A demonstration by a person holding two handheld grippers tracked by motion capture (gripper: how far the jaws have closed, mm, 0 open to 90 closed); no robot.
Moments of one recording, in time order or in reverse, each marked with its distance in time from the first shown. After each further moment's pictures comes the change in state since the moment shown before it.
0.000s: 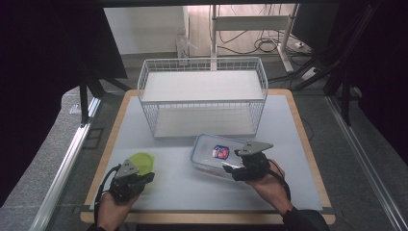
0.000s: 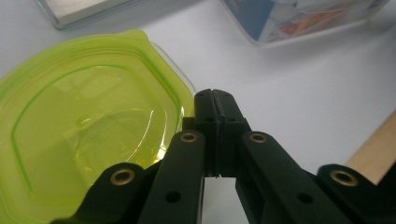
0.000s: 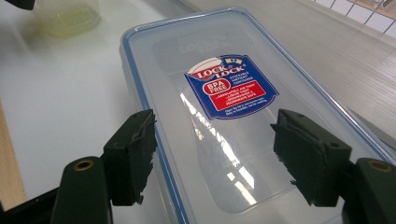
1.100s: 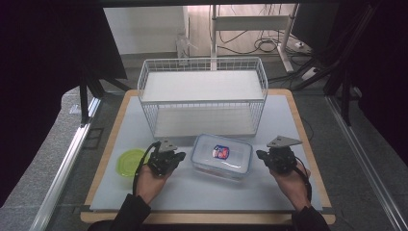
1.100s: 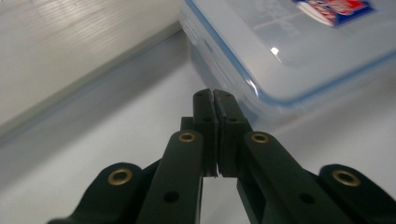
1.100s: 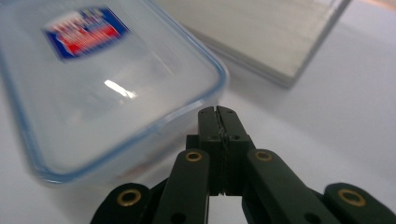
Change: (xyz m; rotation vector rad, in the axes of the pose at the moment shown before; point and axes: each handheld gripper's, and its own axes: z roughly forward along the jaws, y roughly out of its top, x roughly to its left) left arm -0.028 0.080 0.089 0.011 -0.006 0.105; right arm -0.054 -0.034 -0.037 0.056 -0.211 0.160
